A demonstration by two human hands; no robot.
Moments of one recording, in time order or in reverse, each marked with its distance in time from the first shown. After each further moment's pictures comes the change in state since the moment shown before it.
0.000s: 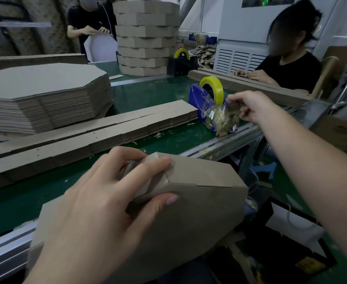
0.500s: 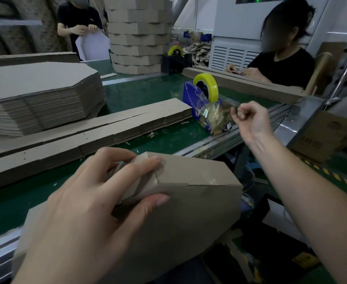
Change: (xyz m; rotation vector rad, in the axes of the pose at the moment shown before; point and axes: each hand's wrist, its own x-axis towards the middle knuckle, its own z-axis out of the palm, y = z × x) left_hand 0.003 -0.009 0.010 -0.081 -0.018 0.055; right_hand -0.026 0.055 -0.006 0.819 -0.125 -0.281
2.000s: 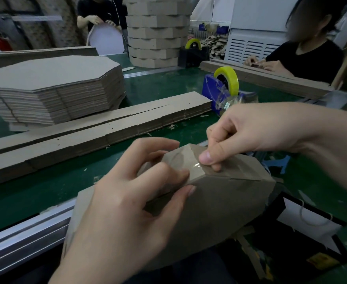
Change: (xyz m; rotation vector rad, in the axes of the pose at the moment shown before) left_hand -0.010 0.013 -0.008 -0.183 0.140 0.001; right_hand -0.162 -0.071 0.132 -1.395 -1.168 0.324
